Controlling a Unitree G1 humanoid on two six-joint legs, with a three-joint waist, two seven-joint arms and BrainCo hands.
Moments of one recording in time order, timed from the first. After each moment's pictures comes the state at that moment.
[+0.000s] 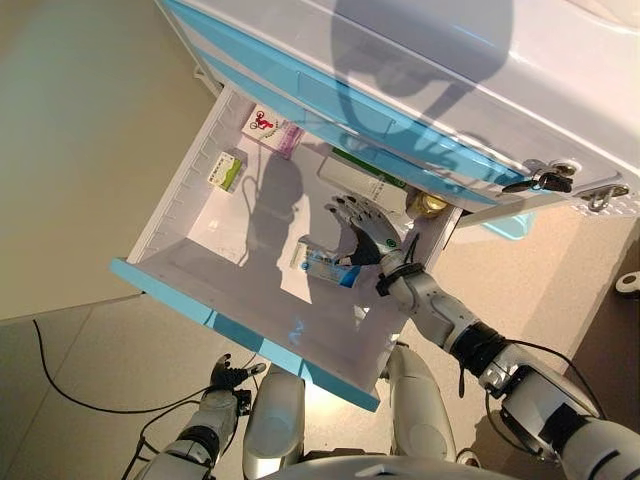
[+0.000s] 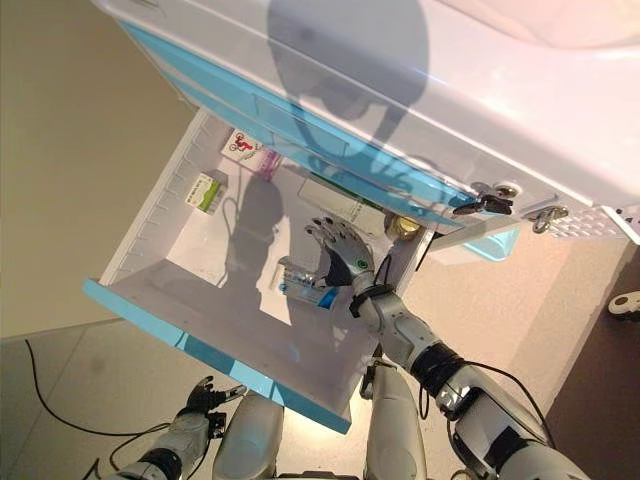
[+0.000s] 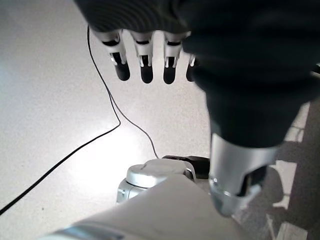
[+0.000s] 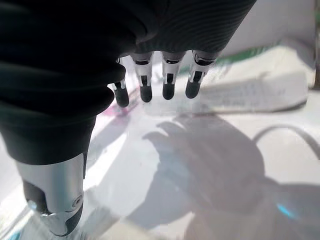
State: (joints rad) left arm -0.19 0.23 -0.23 1.16 -0.29 -0.04 0.28; right arm -0.58 -0.40 0.69 0.35 -0.66 0.04 -0.40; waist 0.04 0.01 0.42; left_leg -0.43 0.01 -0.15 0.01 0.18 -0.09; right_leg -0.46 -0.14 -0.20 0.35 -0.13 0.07
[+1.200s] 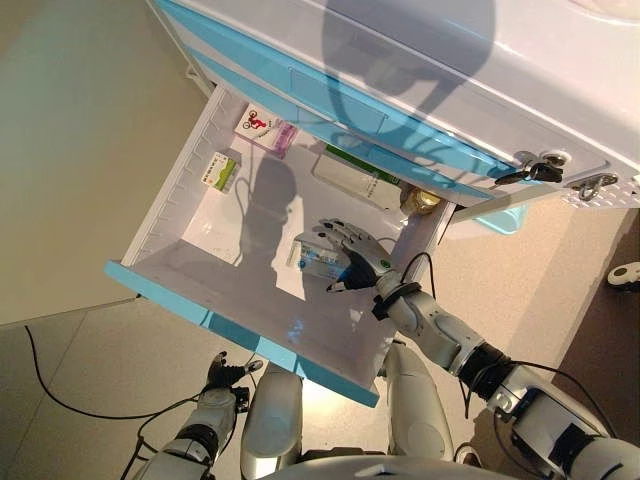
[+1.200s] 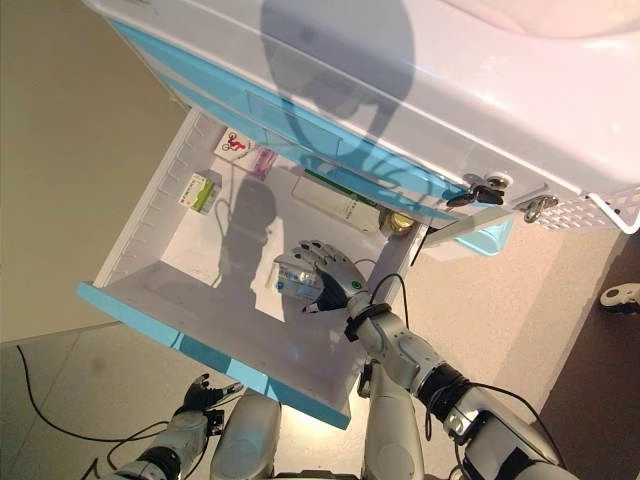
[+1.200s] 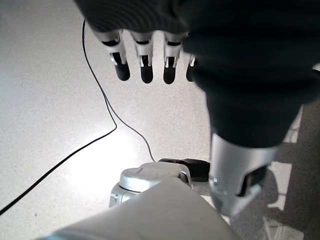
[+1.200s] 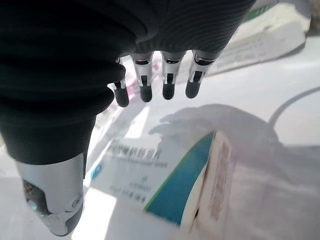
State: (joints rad) left arm -0.19 0.23 -0.21 1.16 -0.29 -0.04 0.30; right arm -0.48 -0.36 0.75 0.35 -0.60 -0.02 -0.31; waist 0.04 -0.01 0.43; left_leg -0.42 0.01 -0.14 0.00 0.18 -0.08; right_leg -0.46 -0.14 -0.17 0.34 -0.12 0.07
